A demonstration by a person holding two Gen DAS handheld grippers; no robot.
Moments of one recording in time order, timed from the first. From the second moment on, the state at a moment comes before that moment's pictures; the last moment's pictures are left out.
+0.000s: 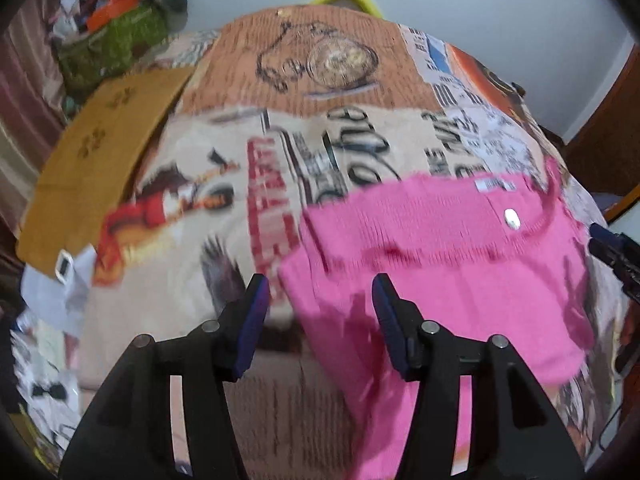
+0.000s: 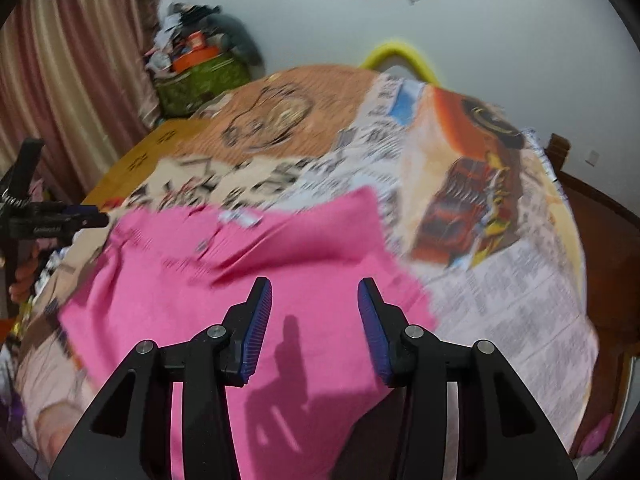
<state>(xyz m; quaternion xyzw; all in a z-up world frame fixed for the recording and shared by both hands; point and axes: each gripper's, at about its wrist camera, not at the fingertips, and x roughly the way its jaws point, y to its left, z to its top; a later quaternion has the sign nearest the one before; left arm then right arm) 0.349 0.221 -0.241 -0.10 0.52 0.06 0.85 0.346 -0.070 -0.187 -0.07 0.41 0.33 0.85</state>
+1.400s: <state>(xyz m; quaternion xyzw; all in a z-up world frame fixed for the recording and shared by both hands) 0.406 0.204 -0.288 0.00 0.54 0.06 0.84 0.298 -0.116 -0.220 -0.02 0.46 0.29 0.84</state>
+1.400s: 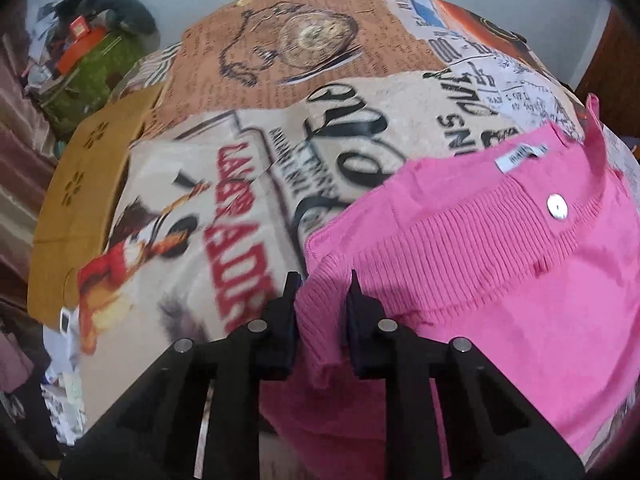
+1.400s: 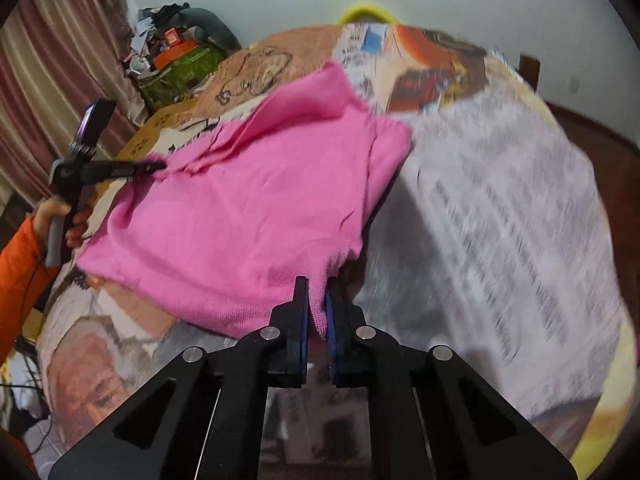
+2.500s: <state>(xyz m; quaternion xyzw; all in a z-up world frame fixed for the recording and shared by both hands) 0.267 0.120 -0.258 -0.03 0.55 0.00 0.83 0.276 -0.111 -0.201 -0.04 0.49 0.32 0.81</state>
